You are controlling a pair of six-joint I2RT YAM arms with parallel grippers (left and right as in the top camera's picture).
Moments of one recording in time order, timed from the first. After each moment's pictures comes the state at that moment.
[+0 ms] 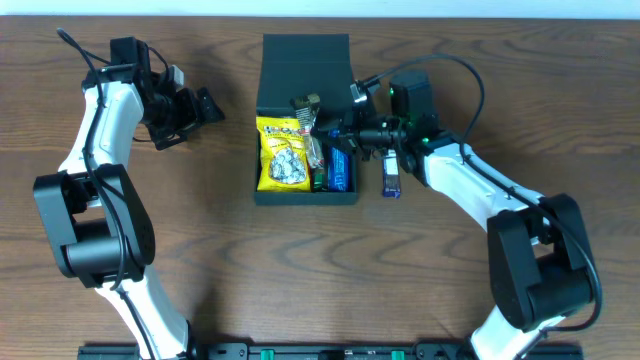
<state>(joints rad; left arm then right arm) 0.15 2.04 1.60 -0.93 0.44 -0.22 0.34 1.85 1.11 0.12 -0.92 1.10</state>
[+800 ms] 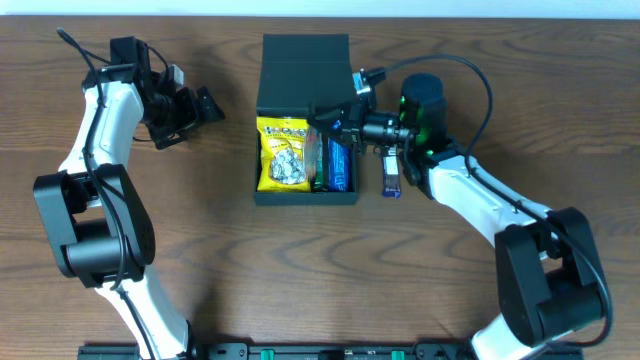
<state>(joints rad) 0.15 2.04 1.60 -0.92 0.44 -0.22 0.36 1.78 1.03 0.49 -0.98 1.30</state>
